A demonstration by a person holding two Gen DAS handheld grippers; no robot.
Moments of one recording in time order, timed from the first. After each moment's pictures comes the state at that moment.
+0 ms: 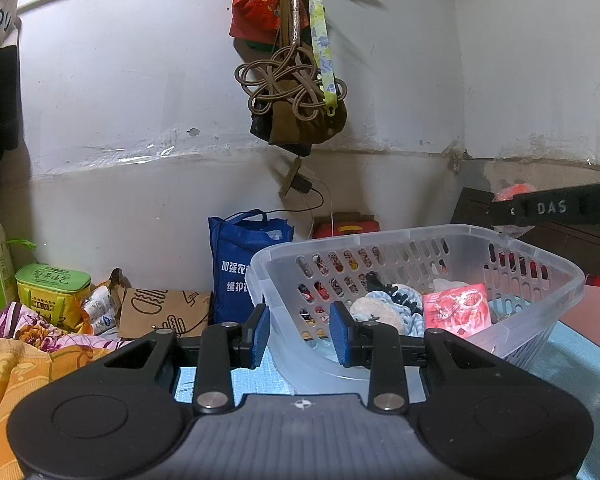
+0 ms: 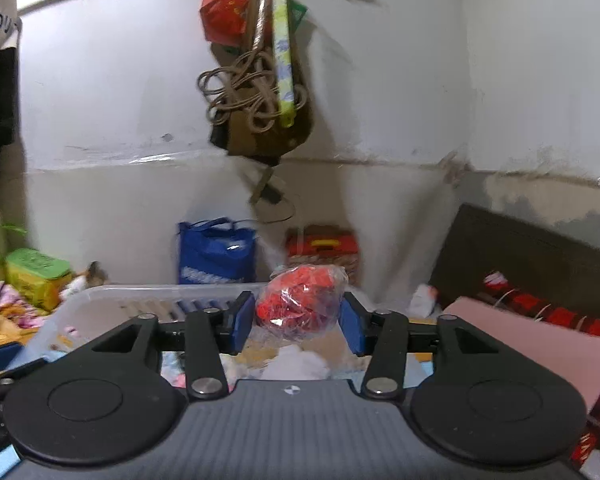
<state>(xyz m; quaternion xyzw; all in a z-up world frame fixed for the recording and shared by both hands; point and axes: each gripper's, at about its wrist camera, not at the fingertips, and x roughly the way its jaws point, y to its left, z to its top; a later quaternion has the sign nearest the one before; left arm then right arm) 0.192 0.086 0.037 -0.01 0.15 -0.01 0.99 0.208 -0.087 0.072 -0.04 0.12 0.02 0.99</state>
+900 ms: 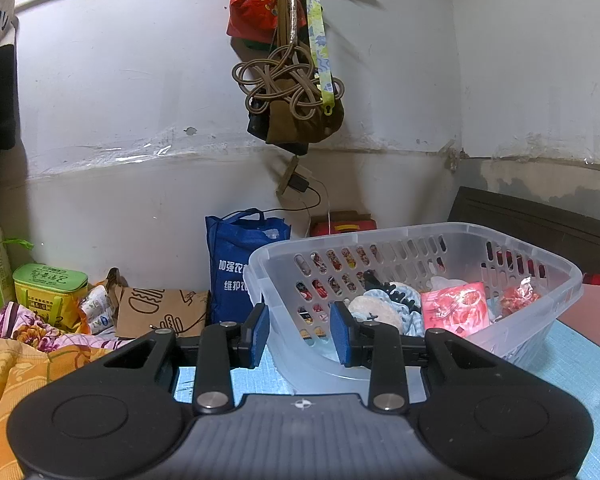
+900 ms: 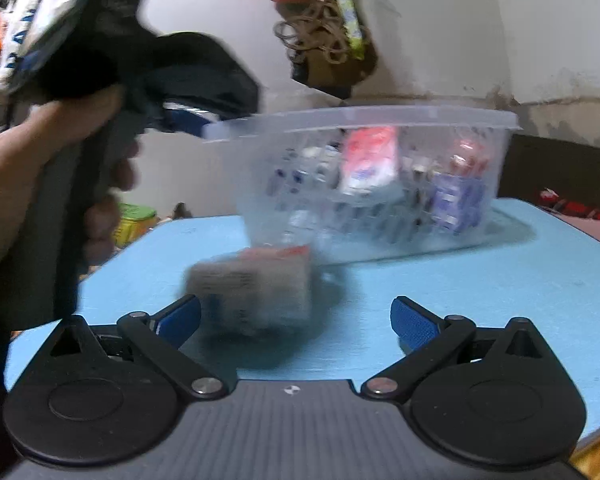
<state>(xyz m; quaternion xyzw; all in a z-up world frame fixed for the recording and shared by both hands) 0.196 0.088 0.036 -0.01 0.15 -0.01 0.99 0.063 -0.032 -0.063 0.00 0.17 0.13 0.98</state>
